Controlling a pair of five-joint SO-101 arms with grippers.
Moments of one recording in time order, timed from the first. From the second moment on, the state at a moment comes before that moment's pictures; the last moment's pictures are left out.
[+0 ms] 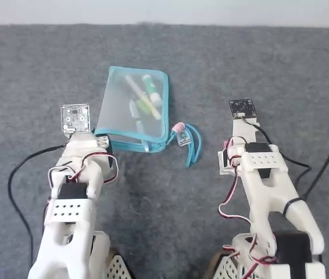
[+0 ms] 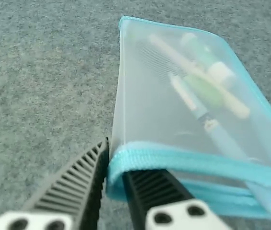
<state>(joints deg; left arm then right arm) -8.0 -50.8 79.0 23.0 6.8 -5.5 -15.7 52.7 45.5 1.6</state>
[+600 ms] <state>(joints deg) -8.0 -50.8 79.0 23.0 6.8 -3.2 -15.7 52.7 45.2 1.6</state>
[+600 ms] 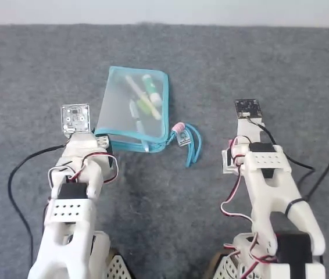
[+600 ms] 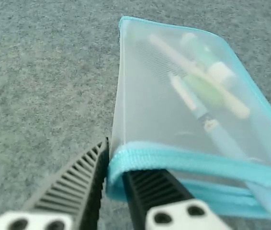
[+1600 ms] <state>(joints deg) -8.0 -50.8 79.0 23.0 6.4 -4.1 -10.1 51.4 44.8 2.2</state>
